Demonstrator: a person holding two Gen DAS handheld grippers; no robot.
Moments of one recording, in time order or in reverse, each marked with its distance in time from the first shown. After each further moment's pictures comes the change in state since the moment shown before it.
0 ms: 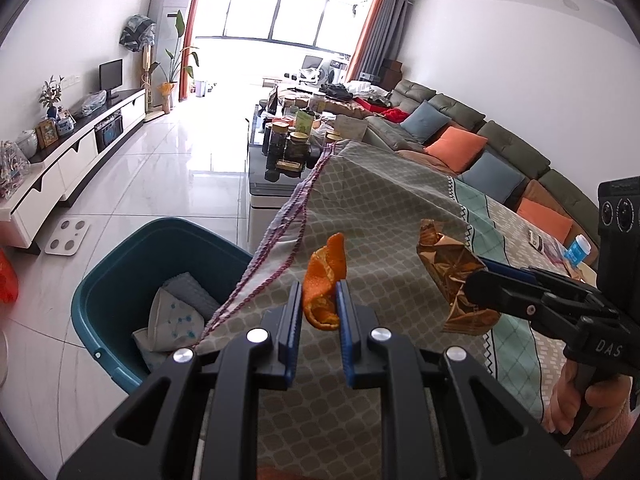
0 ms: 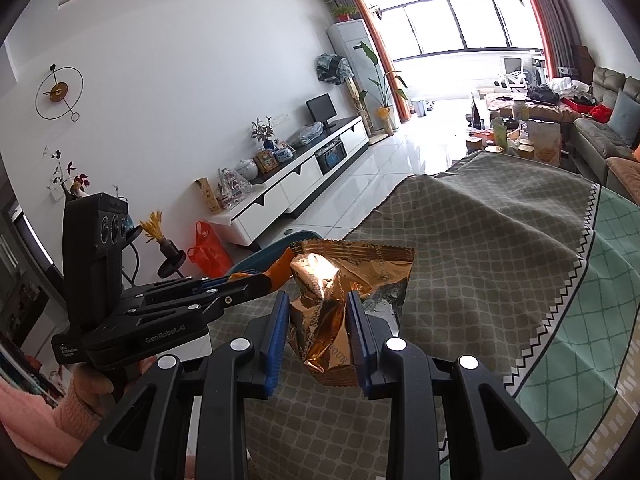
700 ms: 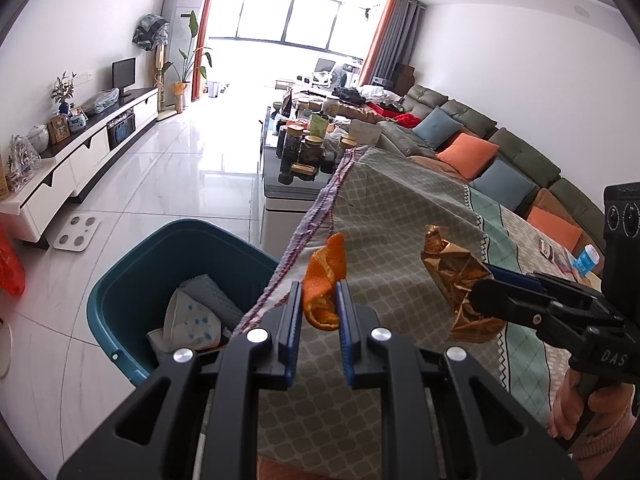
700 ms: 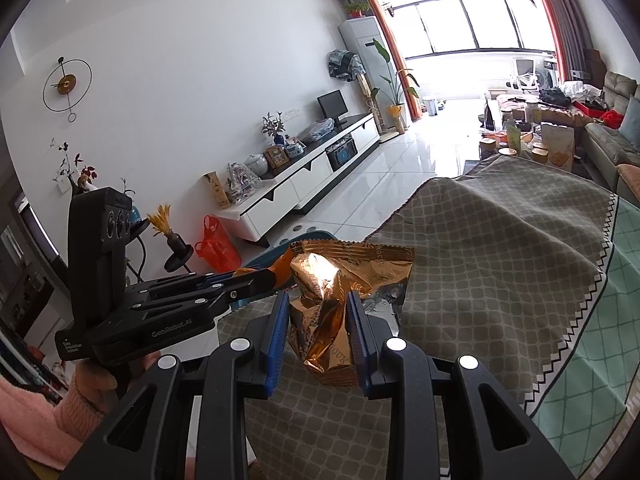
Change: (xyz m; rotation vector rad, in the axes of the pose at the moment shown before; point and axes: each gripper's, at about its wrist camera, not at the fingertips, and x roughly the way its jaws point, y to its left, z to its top) left arm -0.004 0.019 0.003 -0.027 -0.010 0.036; right arm 0.015 0.014 0.006 -0.029 0.020 0.030
